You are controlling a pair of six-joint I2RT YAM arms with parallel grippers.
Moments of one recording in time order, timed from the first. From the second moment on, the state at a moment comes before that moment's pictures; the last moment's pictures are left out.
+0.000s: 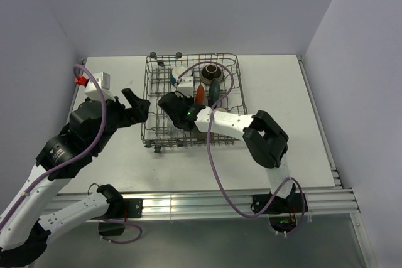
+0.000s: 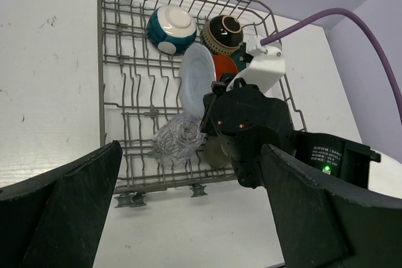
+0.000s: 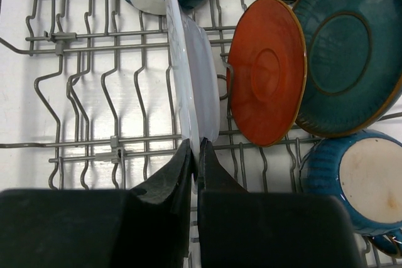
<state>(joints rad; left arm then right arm) -0.72 0.79 1.22 -0.72 -0.45 -0.58 0.96 2.00 1.50 -0.29 0.89 0.62</state>
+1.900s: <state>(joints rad) -0.72 0.53 0.76 -0.68 -0.16 -0.84 1.22 1.24 0.83 -0.41 0.75 0.93</state>
